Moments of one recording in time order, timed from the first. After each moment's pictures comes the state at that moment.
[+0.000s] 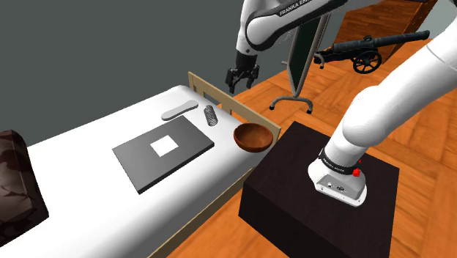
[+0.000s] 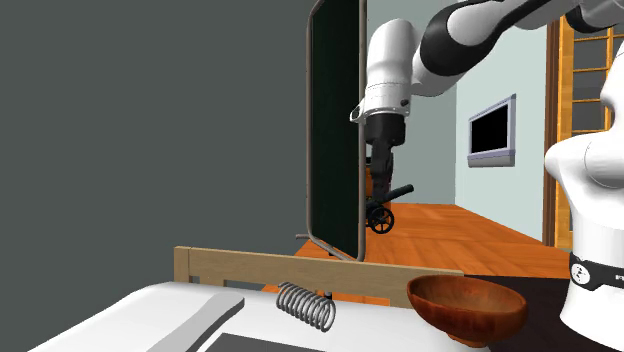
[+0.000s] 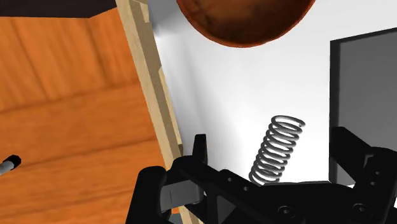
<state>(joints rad) -0.01 -0.33 0.06 -2.50 0.12 2.24 0.24</state>
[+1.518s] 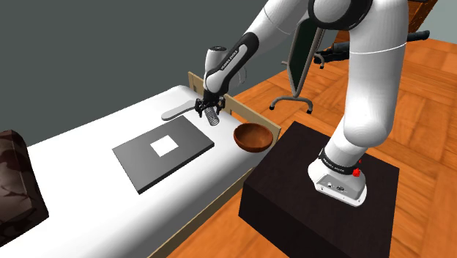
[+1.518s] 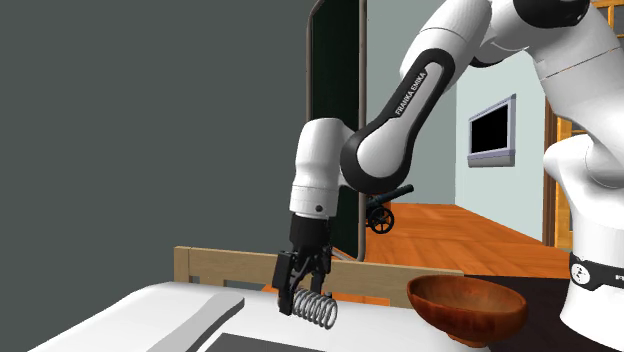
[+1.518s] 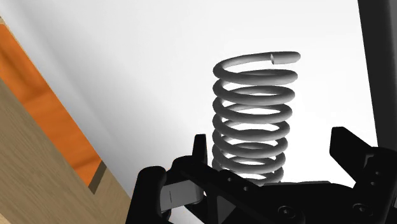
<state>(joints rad) 0.03 0.40 0.09 -2.16 0.11 2.68 0.50</state>
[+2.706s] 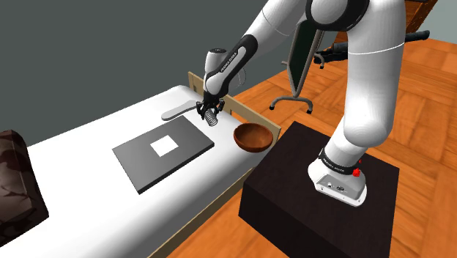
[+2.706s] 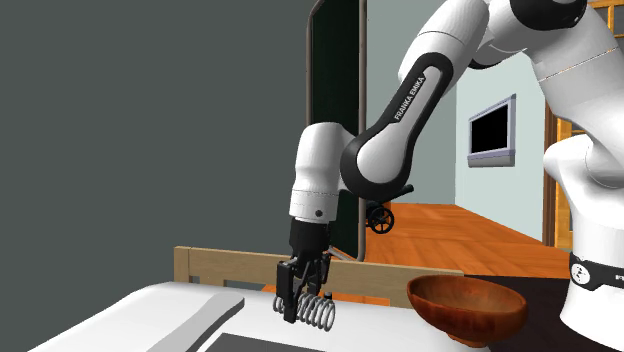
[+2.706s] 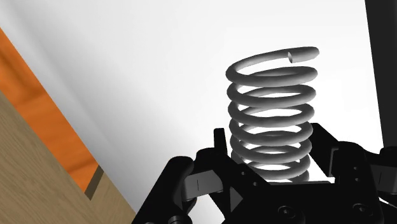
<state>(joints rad) 0.04 0.42 0.09 -2.16 0.10 2.70 0.50</state>
